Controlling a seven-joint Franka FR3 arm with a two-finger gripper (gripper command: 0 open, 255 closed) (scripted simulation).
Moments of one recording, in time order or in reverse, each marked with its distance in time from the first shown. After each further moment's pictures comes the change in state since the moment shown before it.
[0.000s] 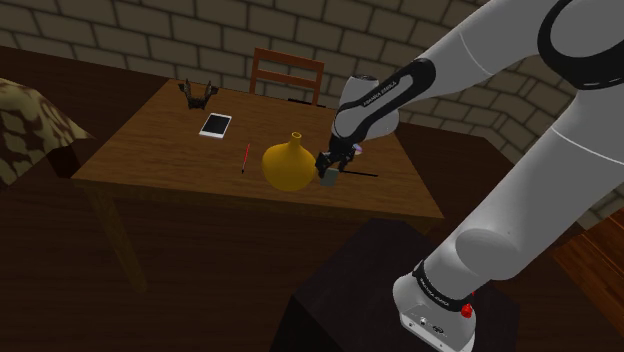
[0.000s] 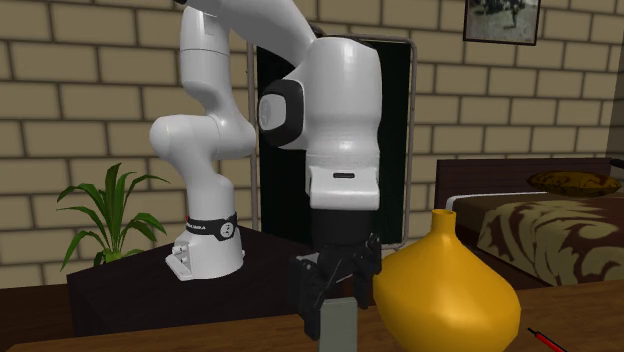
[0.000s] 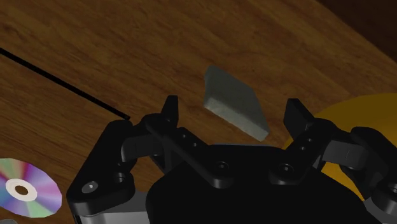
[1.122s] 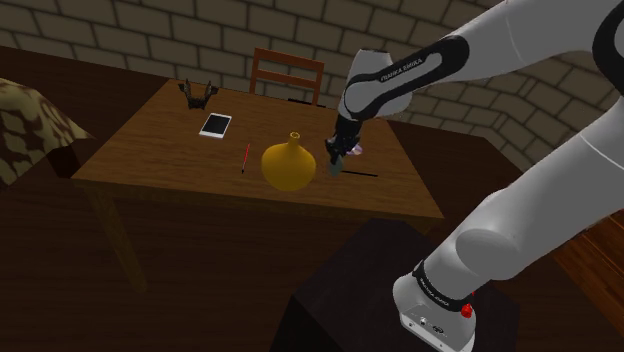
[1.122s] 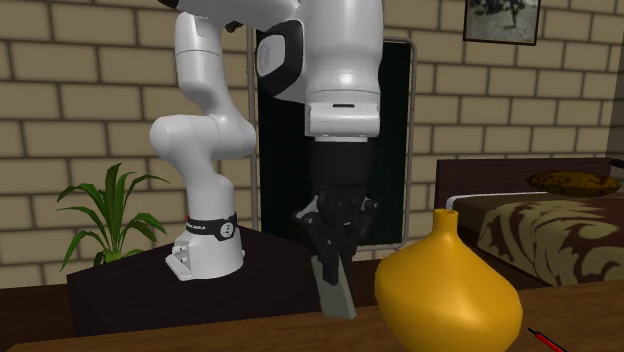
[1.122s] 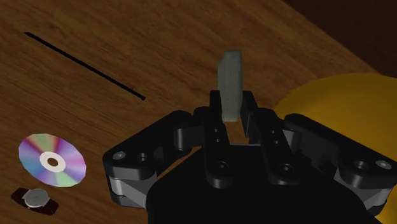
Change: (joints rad) arm 0.001 -0.165 0.003 0.030 -0.020 -0.201 0.021
